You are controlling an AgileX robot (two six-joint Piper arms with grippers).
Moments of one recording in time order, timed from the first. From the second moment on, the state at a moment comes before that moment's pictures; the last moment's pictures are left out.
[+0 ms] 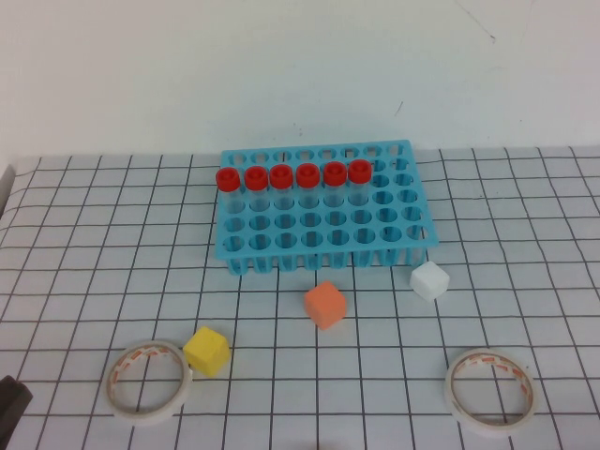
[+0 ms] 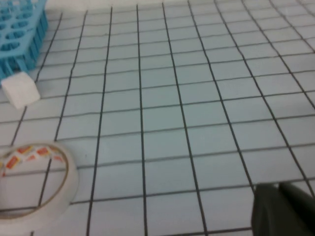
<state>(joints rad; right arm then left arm) -0.03 0.03 0.02 -0.06 0.40 0.15 -0.79 0.06 -0.15 -1.76 -0.31 1.90</state>
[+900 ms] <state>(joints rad) -0.03 -0.01 0.02 -0.06 0.41 0.15 -0.79 0.06 -0.15 -1.76 -0.31 1.90</state>
